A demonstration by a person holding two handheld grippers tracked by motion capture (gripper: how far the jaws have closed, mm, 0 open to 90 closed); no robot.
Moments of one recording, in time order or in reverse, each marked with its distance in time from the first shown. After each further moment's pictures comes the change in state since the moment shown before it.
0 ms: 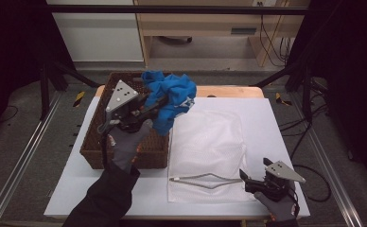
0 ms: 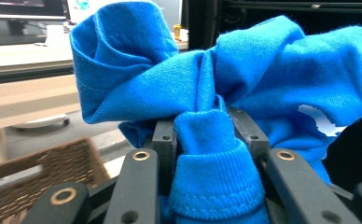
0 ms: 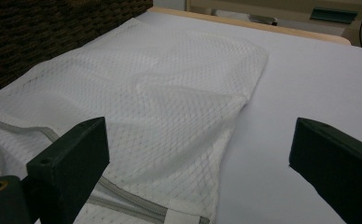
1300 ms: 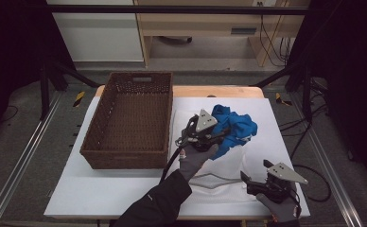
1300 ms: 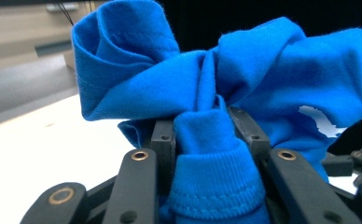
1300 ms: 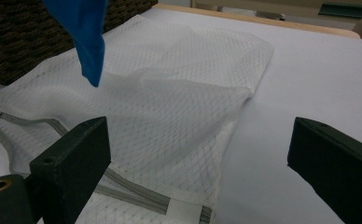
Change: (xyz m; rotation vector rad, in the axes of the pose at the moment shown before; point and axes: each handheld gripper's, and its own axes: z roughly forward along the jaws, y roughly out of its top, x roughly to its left) left arm -0.098 -0.096 0.138 0.193 -0.205 0.003; right arm -0.004 -0.005 -0.003 0.004 0.027 0.008
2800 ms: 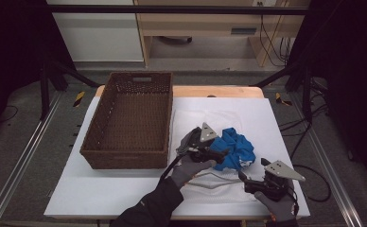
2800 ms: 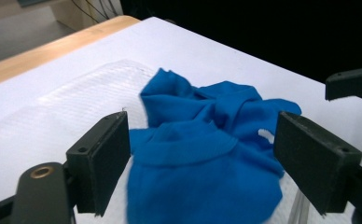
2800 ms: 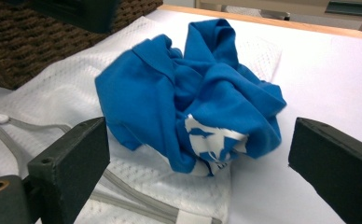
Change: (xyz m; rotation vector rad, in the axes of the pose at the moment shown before) left arm -0.001 -0.034 -0.002 0.186 0.012 0.050; right arm 0.004 0.007 0.004 0.007 0.019 0.009
